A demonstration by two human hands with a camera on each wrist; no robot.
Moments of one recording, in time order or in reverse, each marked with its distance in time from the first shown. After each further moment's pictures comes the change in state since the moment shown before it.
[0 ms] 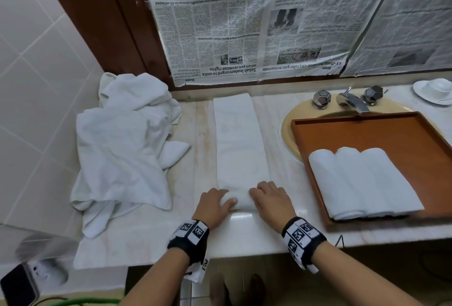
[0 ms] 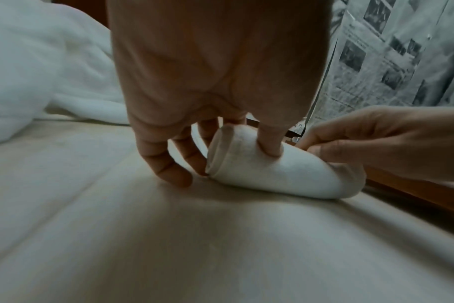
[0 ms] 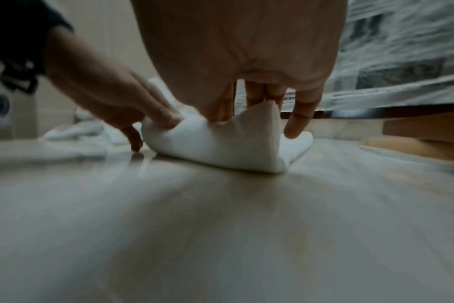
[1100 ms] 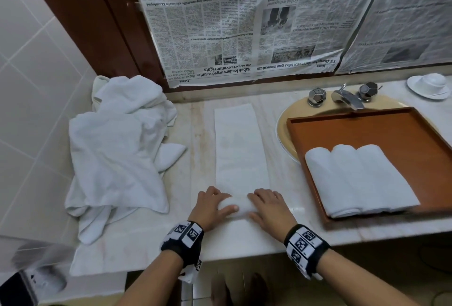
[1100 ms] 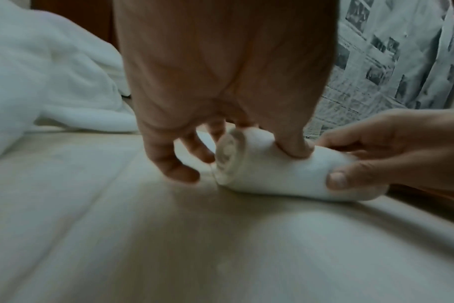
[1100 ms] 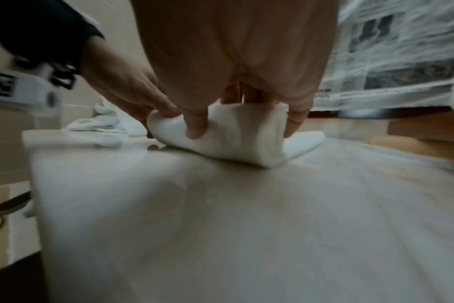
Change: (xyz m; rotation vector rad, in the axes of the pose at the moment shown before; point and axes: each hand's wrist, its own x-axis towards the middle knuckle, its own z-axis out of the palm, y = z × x) left_hand -0.003 0.000 -0.006 0.091 -0.038 0.103; right_hand -0.016 0.005 0.009 0.032 0.029 -0.069
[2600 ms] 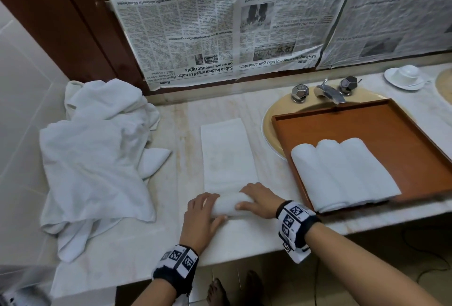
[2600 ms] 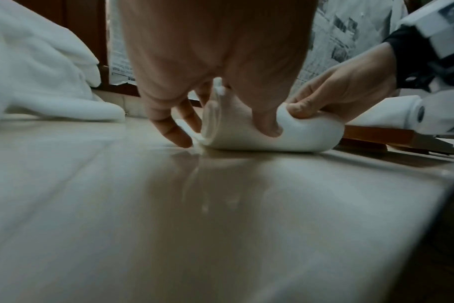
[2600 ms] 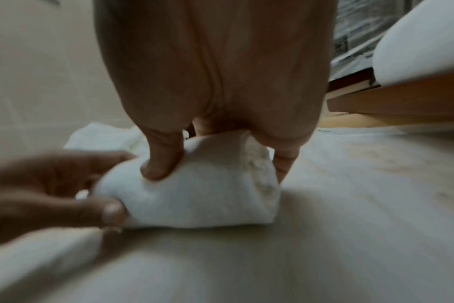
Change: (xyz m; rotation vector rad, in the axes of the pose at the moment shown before) left_hand -0.012 -0.012 0.034 0.066 0.303 0.215; right_hand 0.033 0.020 -0.030 0.363 -0.407 0.144
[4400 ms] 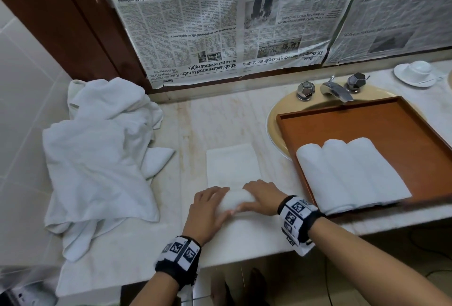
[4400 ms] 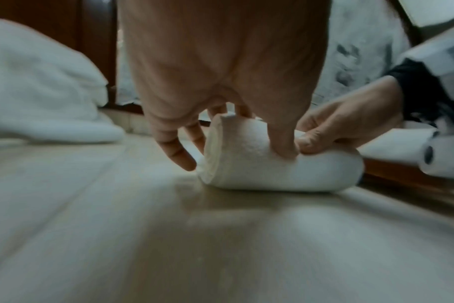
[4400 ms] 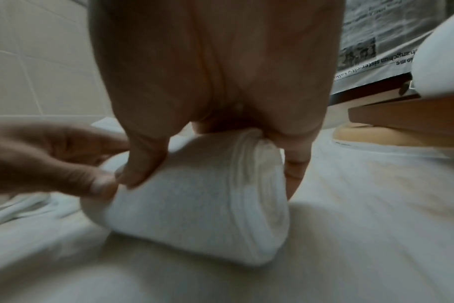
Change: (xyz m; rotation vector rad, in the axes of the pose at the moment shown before) left_hand 0.020 0.017 -0.026 -0.026 -0.200 -0.064; right_hand 0.006 -0.008 -0.016 -0.118 -0.052 0.003
